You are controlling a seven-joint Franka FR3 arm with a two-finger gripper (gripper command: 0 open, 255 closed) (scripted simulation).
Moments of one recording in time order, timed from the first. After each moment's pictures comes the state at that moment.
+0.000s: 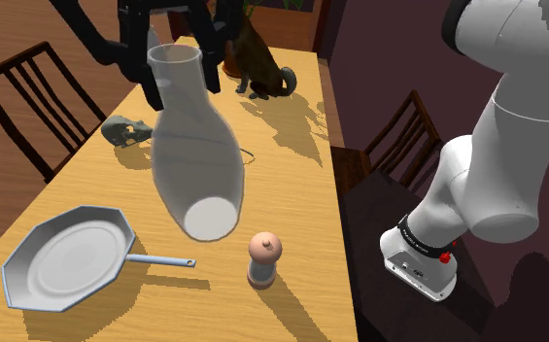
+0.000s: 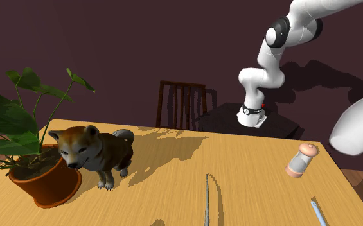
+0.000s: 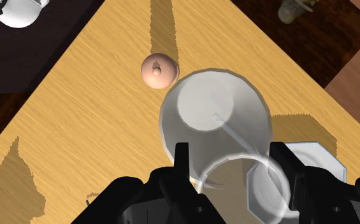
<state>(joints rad) 0.66 0.26 0.45 -0.98 0.00 1.15 1.14</state>
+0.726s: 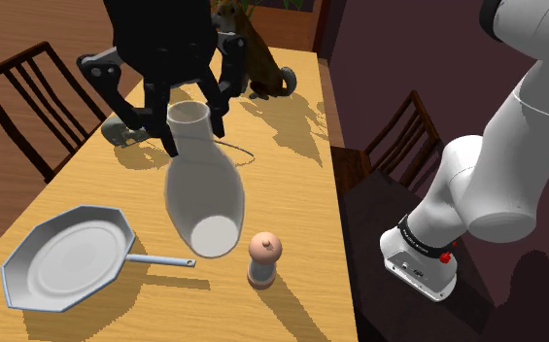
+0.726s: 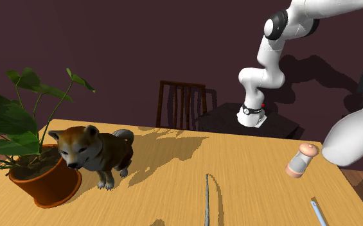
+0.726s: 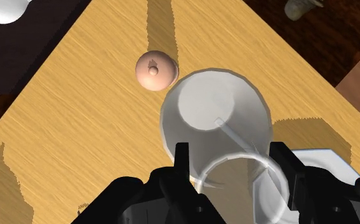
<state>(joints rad) 0.61 0.12 0.44 -1.32 0.06 1.36 1.09</state>
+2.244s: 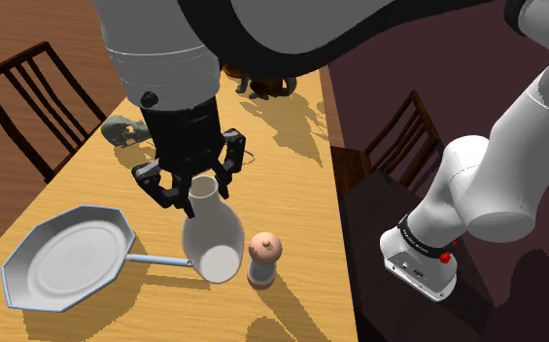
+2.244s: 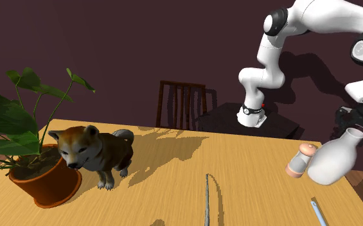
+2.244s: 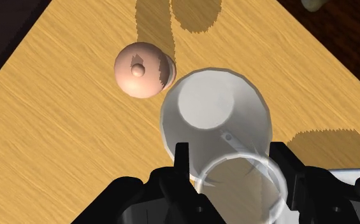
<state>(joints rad) 0.59 0.03 0.43 -1.74 0.09 1.70 1.04</state>
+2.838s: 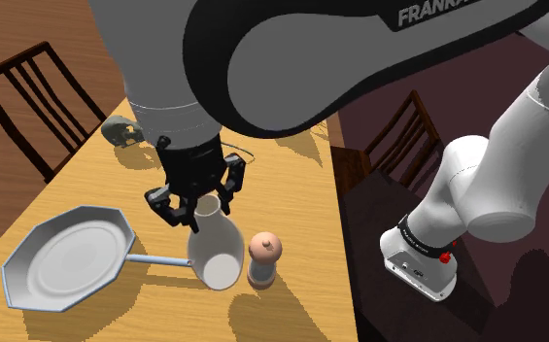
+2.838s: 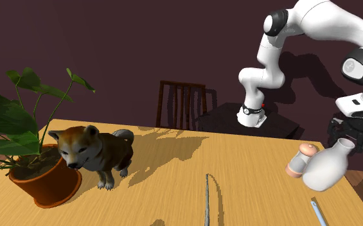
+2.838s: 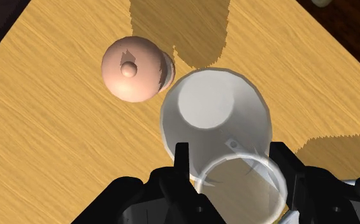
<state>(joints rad) 0.59 0.04 0.43 -1.85 0.09 1.82 1.03</state>
